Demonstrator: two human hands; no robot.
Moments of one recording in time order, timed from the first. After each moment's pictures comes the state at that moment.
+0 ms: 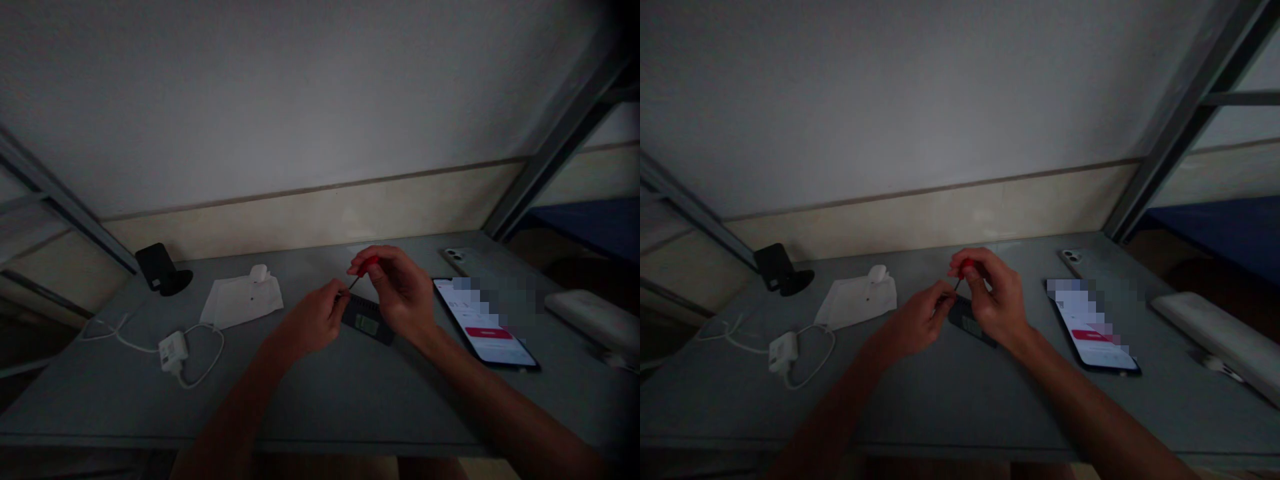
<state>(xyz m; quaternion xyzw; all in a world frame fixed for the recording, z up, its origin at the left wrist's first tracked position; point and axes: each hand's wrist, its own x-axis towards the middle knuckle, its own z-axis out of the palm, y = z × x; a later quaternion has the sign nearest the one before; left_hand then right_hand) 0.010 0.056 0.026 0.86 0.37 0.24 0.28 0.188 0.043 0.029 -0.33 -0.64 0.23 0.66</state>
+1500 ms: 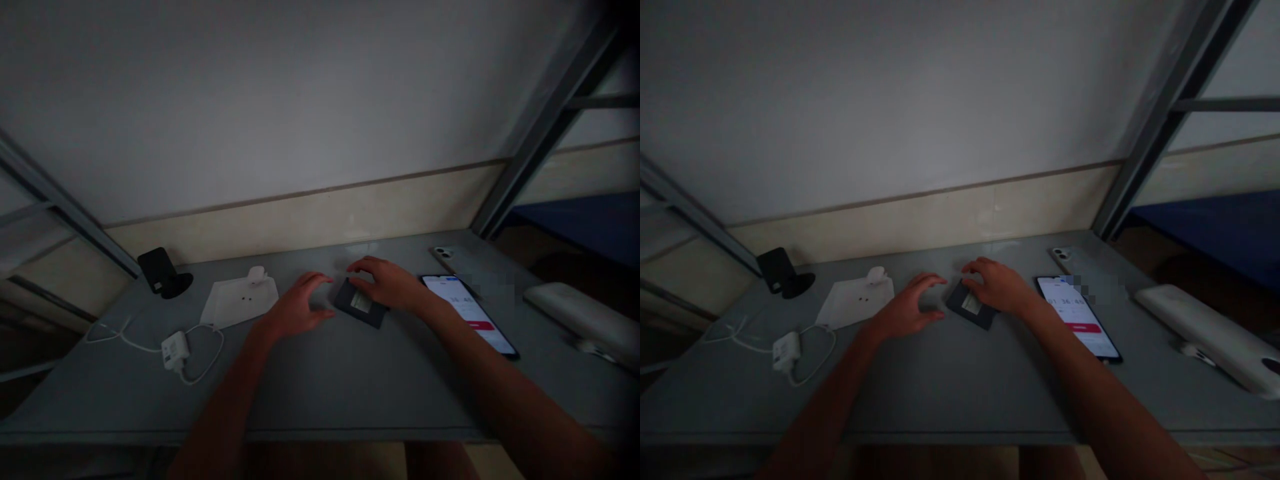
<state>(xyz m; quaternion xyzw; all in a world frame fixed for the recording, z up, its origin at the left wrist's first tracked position) -0.017 0.083 0.007 0.88 0.34 0.23 0.23 0.244 0.092 0.000 -0.53 -0.81 0.12 0.23</state>
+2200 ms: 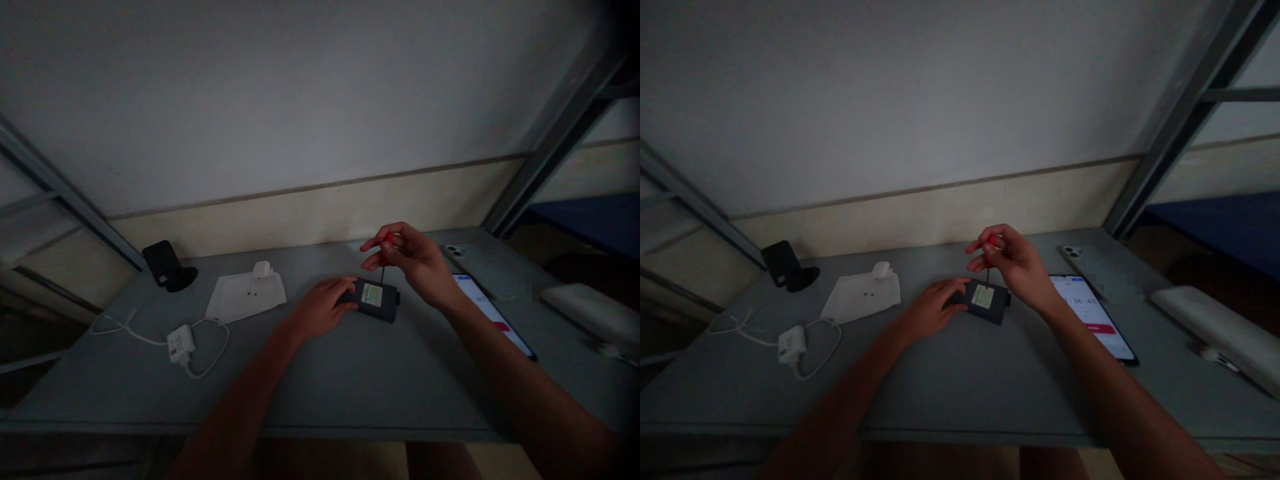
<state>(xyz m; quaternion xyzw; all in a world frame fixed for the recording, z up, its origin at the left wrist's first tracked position) 0.008 0.084 -0.018 0.91 0.28 0.24 0.20 0.232 0.071 0.038 -0.32 -0.60 0.43 0.59</state>
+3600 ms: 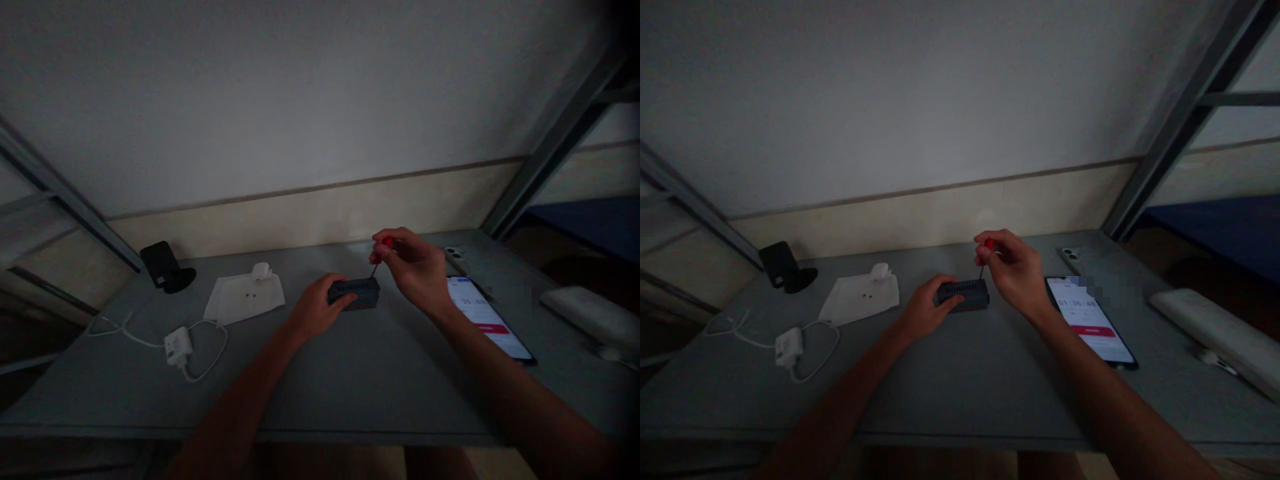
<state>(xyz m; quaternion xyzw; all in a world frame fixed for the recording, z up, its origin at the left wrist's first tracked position) 0.013 0.082 -0.021 0.81 0.40 0.34 0.27 0.223 0.074 0.023 -0.38 -0.60 0.26 0.65</state>
